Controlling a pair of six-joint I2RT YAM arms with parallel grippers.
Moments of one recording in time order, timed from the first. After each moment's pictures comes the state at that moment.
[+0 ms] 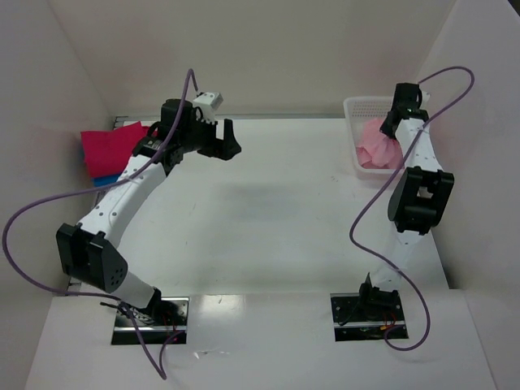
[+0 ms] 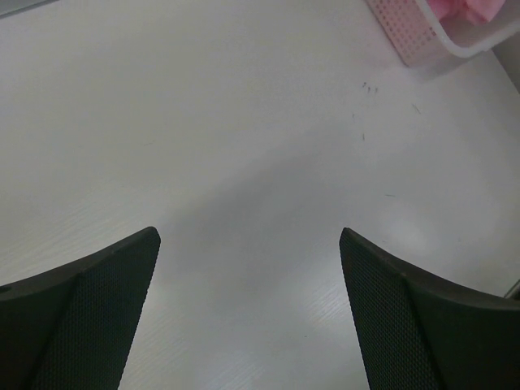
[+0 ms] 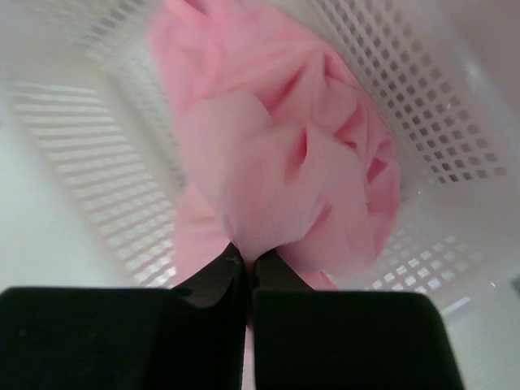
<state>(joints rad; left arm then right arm) -0.33 1.52 1.49 -0.47 0.32 -0.13 -0.19 2.01 1.85 -0.61 0.27 0.37</state>
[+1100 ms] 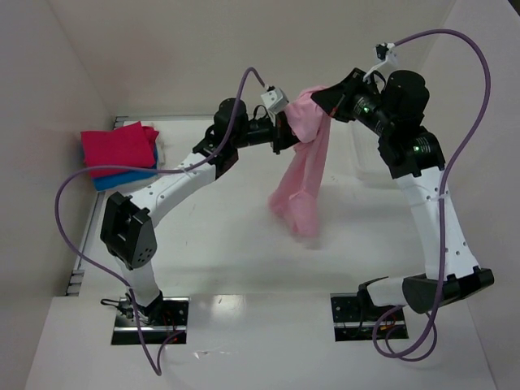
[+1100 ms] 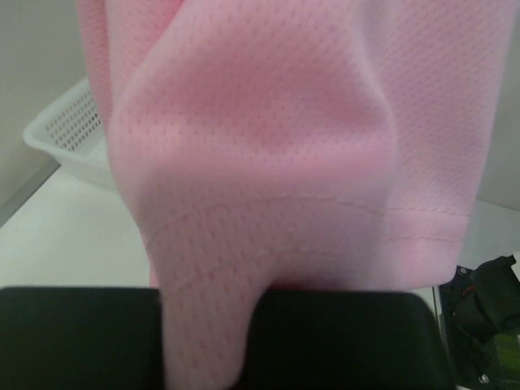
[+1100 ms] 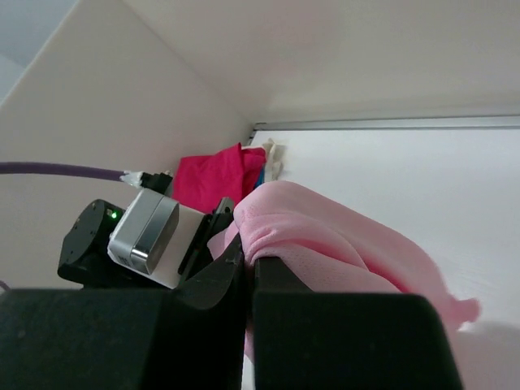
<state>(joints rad) -0.61 1.79 1.62 0.22 0.67 -0.16 0.26 1.34 1.75 -0.47 -0.31 0.61</state>
